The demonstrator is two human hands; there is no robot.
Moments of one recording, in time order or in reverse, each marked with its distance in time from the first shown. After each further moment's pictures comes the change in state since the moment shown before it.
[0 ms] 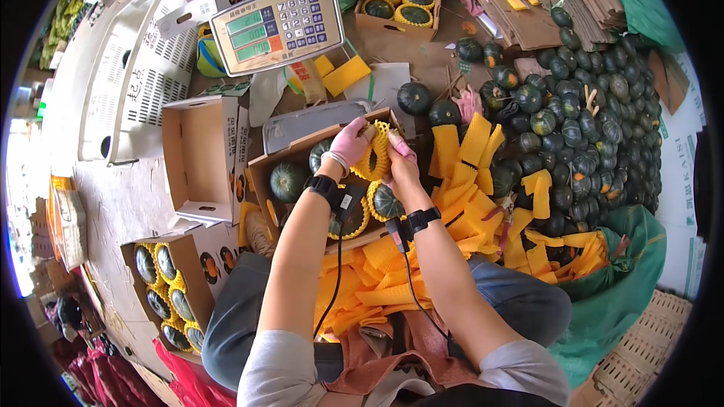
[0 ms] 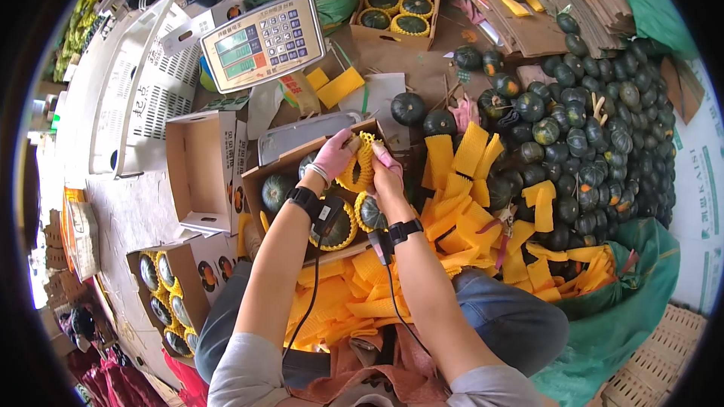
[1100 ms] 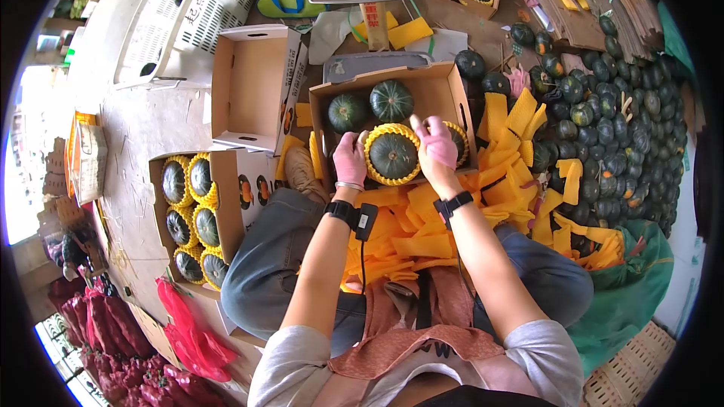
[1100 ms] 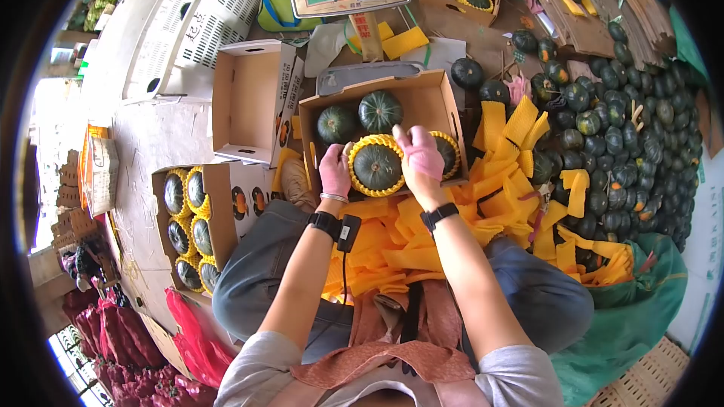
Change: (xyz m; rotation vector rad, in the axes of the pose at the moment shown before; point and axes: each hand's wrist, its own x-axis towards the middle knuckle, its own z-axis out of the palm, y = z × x) left_hand -0.191 -0.030 -0.023 0.234 0.704 -0.113; right_hand -0.077 0.039 0.015 -1.200 -0.024 -0.941
